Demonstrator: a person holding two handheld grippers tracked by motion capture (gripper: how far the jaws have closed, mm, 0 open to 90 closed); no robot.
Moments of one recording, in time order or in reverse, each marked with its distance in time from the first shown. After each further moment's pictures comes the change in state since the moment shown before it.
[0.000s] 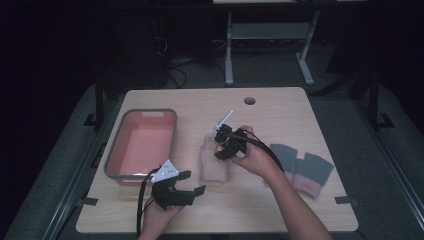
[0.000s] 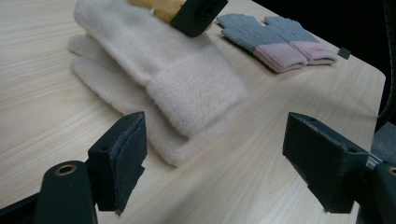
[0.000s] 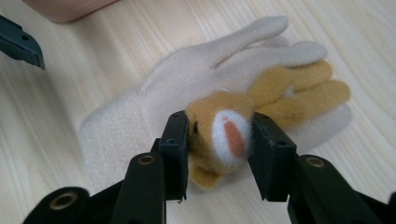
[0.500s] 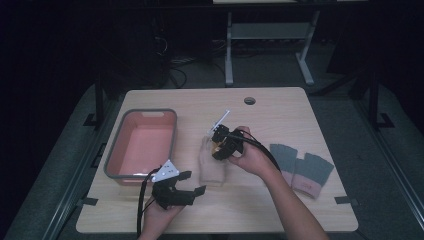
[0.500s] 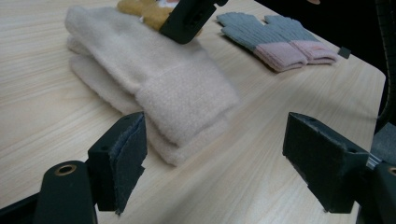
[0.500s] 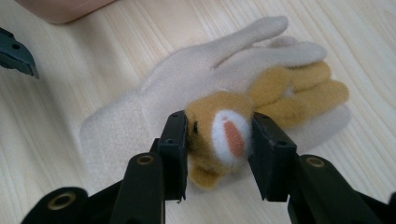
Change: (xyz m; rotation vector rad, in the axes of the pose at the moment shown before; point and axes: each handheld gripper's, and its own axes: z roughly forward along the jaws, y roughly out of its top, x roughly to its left) left arm 0.000 0.000 0.002 0.000 -0.005 -0.003; right arm -0.001 0.004 0.011 0.011 0.020 0.004
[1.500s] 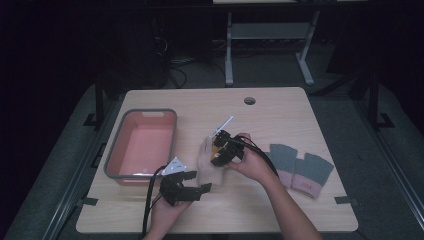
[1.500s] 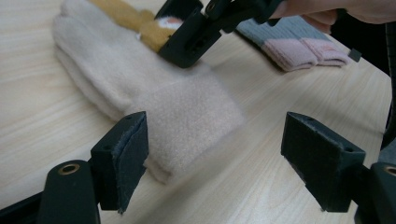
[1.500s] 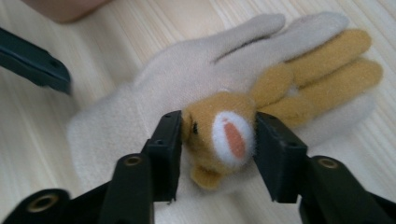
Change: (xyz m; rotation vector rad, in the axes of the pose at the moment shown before) left arm 0.000 0.005 0.022 0.067 0.013 -0.084; right arm -0.002 -0.016 0.020 -0.031 0.080 0.065
